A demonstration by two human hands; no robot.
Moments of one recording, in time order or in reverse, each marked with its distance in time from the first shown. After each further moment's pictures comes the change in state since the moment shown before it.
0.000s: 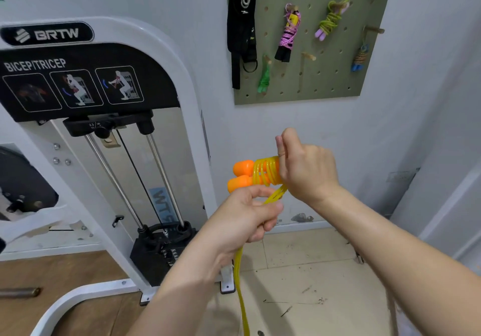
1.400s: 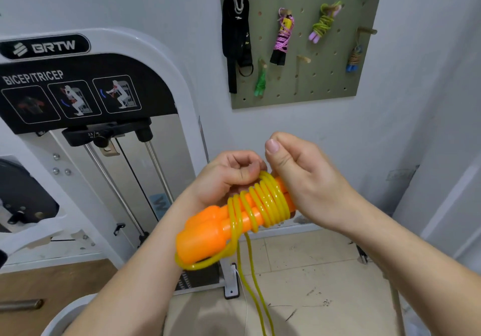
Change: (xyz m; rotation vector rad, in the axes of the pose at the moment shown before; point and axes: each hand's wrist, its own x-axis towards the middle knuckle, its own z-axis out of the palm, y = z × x) left_hand 0.041 0.033 -0.043 -0.118 -0.343 0.286; right_hand 0.003 -0.039 -0.077 1.075 -0.401 0.135
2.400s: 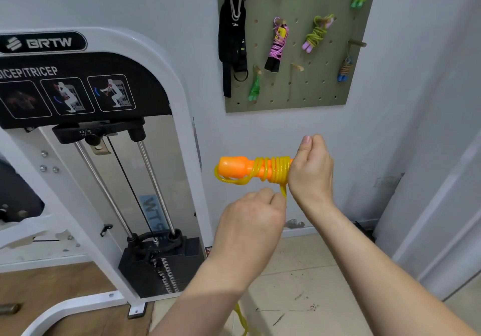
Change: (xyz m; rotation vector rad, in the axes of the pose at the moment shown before) left_hand -0.030 -0.032 0.083 1.772 0.412 0.272; right_hand 0.013 0.073 -0.006 -0.544 0.745 0.255
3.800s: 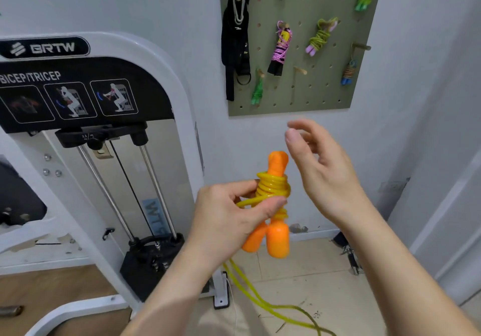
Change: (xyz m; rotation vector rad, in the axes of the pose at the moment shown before) left_hand 0.006 -0.033 -0.021 -1.042 0.109 -0.344; right_hand 0.004 -0.042 -0.049 0.293 -0.429 -0.037
